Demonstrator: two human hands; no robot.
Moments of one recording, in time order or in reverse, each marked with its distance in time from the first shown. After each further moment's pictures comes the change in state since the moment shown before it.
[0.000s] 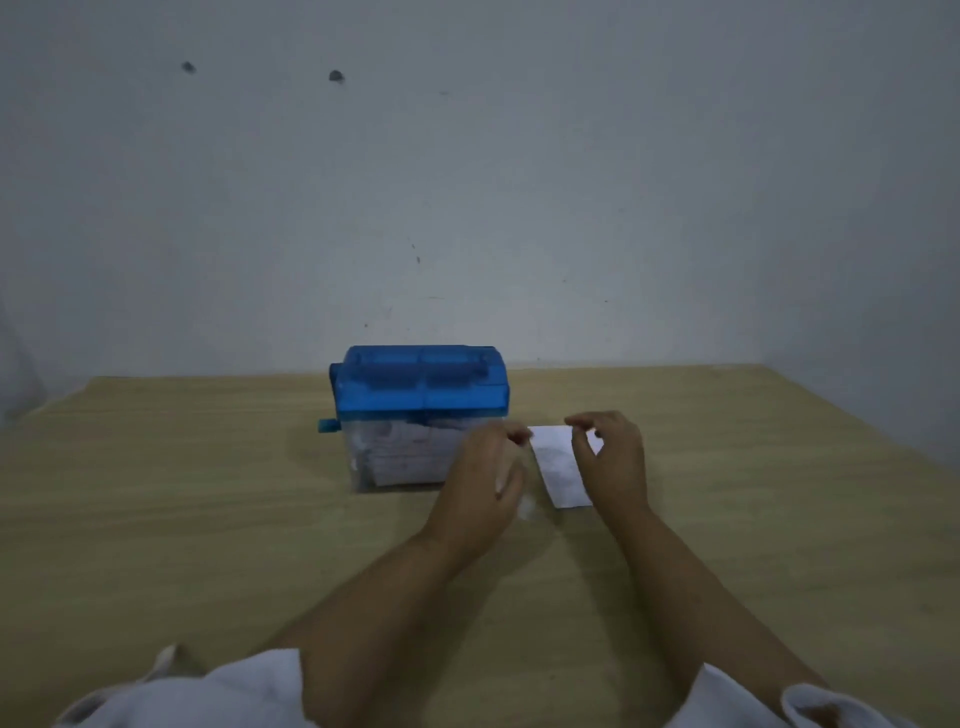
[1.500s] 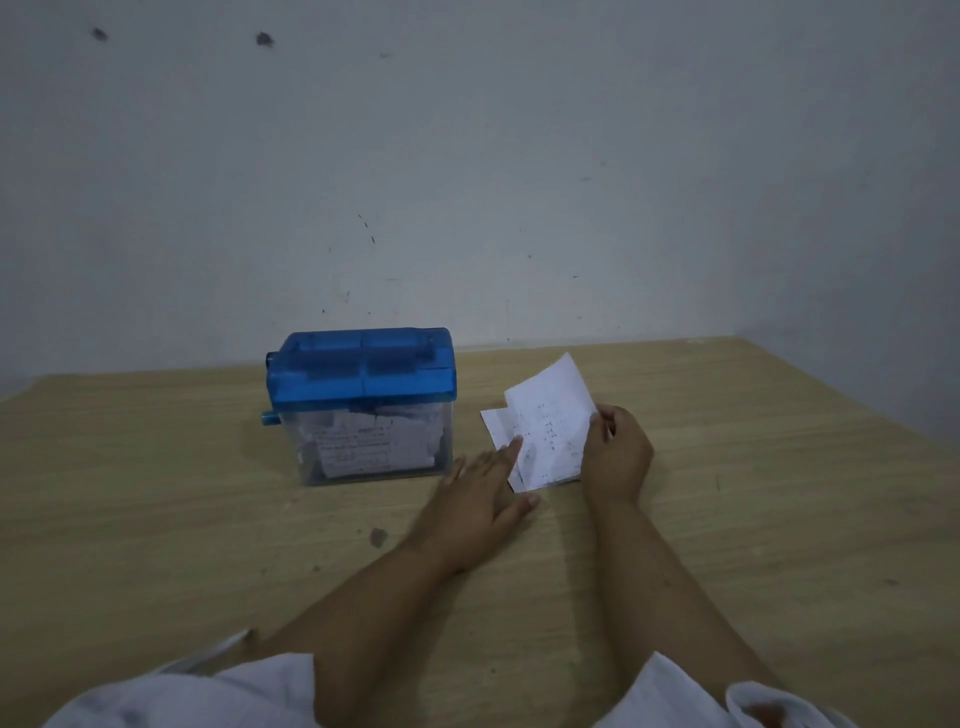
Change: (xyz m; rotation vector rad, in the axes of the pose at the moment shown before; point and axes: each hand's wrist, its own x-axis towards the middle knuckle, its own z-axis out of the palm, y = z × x) left_hand -0.003 -0.002 0.052 0.375 -0.553 -0.215; right_hand 0.002 0.038 -0.016 0.139 0.260 0.409
